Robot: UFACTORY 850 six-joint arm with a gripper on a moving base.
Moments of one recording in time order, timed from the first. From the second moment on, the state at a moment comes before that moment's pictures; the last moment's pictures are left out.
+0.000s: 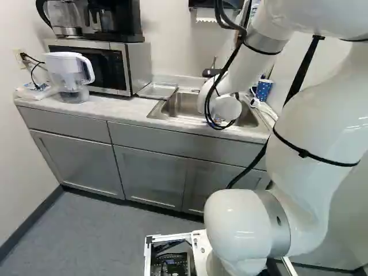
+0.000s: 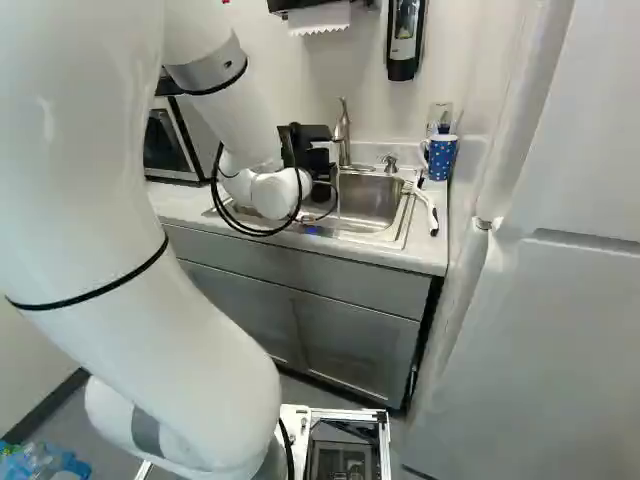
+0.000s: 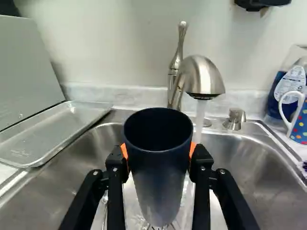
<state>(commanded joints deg) -7.4 -2.8 -33.7 0.0 50.3 0.0</state>
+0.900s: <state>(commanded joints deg) -11.6 -5.6 -34.6 0.0 51.1 0.0</state>
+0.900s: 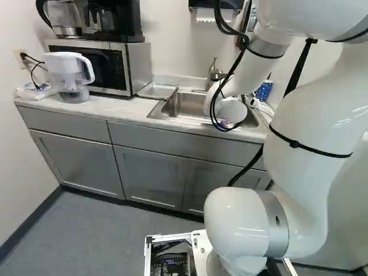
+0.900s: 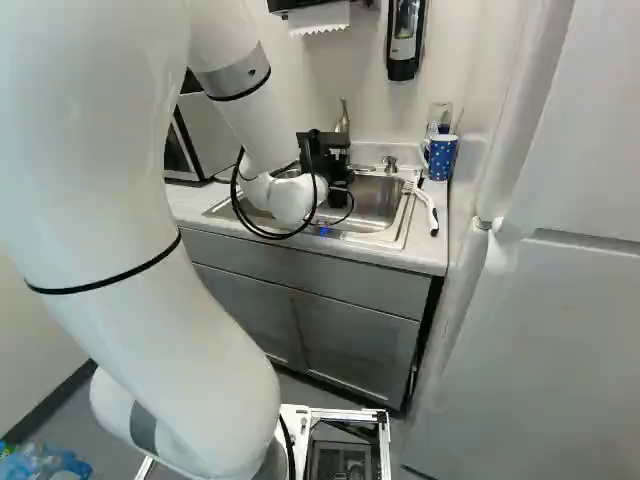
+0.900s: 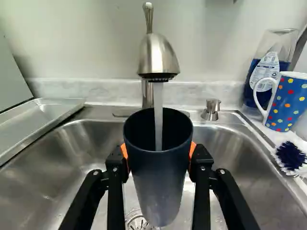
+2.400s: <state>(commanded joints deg) -11.6 -5.6 -34.6 0.0 51.1 0.0</state>
